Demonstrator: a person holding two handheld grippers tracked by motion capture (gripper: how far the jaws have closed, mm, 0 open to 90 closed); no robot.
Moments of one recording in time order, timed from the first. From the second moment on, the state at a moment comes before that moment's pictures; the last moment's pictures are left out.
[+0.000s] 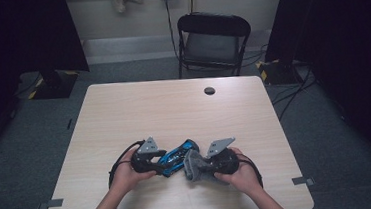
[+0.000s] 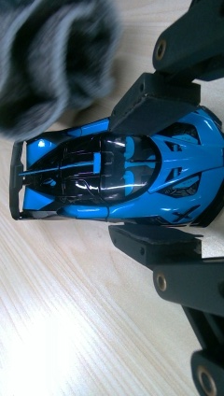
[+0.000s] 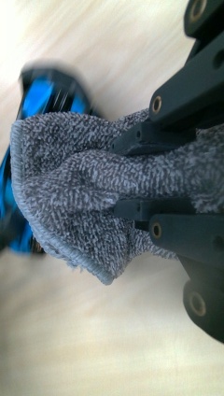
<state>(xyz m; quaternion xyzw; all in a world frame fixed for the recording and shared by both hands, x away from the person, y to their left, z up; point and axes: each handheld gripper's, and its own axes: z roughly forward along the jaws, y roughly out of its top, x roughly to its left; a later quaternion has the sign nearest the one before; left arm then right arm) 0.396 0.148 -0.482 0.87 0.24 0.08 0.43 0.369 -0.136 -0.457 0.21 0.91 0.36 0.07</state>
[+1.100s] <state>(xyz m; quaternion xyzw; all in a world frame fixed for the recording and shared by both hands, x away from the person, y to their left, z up) 0.395 0.148 -0.482 0.87 0.25 0.08 0.43 0.382 -0.106 -0.473 0.20 0.91 0.35 0.05</state>
